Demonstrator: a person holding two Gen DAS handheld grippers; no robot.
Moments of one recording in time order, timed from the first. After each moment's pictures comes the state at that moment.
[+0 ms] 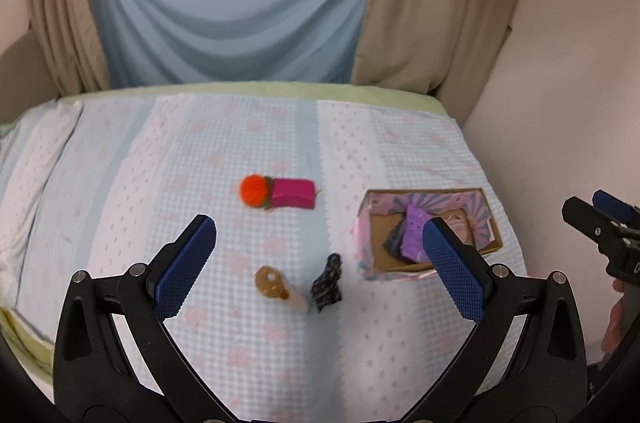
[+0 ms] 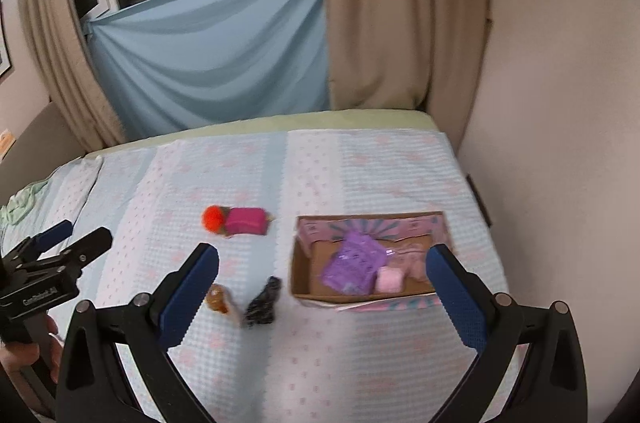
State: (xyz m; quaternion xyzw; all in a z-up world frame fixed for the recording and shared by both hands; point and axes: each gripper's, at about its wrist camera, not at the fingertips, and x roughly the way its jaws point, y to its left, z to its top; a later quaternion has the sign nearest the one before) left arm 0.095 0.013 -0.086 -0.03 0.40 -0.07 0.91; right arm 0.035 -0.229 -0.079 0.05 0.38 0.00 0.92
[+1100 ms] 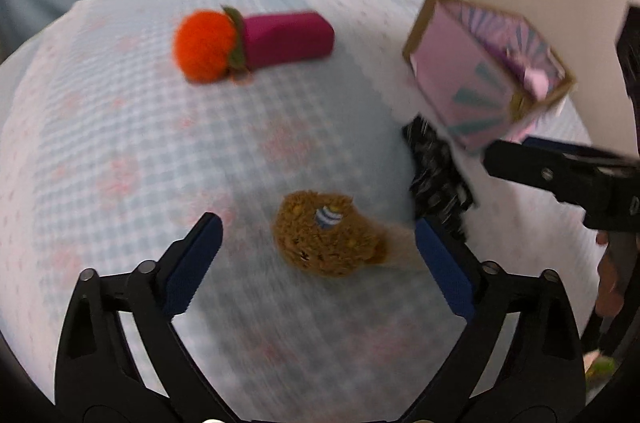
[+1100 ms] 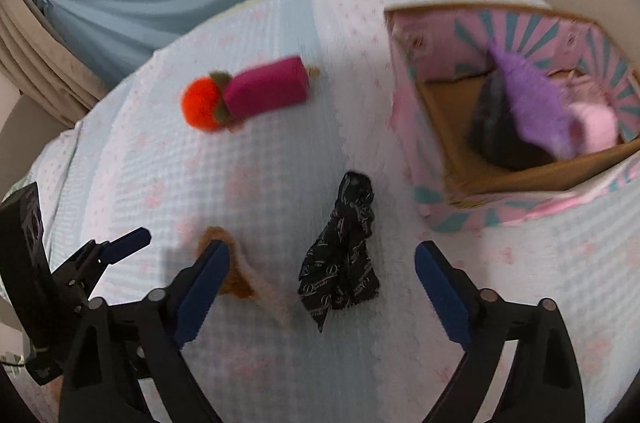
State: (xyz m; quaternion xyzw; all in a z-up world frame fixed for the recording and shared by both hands) left arm 0.187 0.071 -0.431 0.06 0.50 -0.25 0.83; right arm 0.134 -0.115 -0.395 0.15 0.50 0.01 0.85
